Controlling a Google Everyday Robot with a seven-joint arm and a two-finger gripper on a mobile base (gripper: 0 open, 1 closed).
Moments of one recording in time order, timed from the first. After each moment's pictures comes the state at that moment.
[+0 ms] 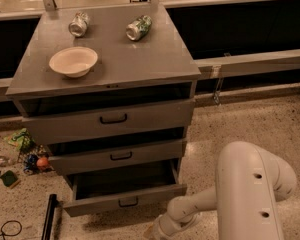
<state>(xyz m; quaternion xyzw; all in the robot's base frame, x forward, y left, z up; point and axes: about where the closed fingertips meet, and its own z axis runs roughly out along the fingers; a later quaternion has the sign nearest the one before) 0.371 0.019 0.205 -0.62 0.72 0.29 0.12</state>
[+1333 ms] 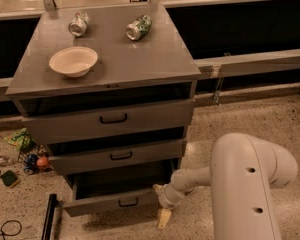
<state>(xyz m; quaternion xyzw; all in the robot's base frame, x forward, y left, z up) 0.505 -0.024 0.230 -0.71 0.66 0.18 0.17</state>
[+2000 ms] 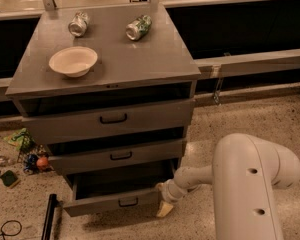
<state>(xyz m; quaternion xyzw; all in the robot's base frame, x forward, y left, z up) 0.535 -0.039 0.233 -0.71 0.67 0.14 0.19</state>
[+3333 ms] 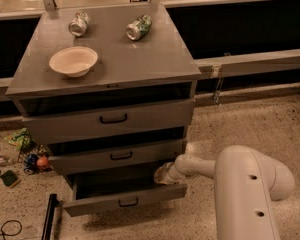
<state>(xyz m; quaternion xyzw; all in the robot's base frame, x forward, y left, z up) 0.650 -0.041 0.233 -0.73 0.62 0.07 0.29</state>
